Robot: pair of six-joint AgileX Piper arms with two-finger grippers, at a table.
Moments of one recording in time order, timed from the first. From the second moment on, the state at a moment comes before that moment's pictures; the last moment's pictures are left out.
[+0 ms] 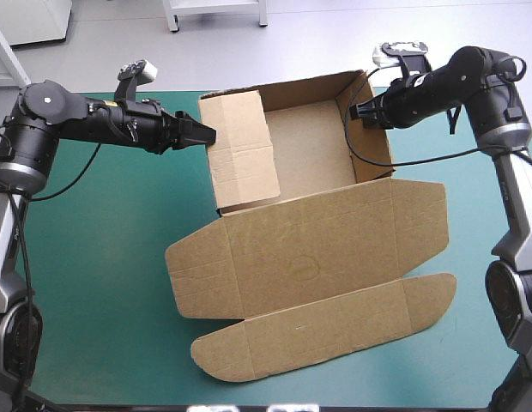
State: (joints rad) left arm -0.05 1.64 -1.73 -0.87 1.24 0.39; right arm 0.13 1.81 -2.04 0.38 1.23 -0.15
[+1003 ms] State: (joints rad) left arm -0.37 1.67 -1.73 -0.14 1.00 -0.28; right arm 0.30 1.82 -2.04 0.13 1.15 -0.01
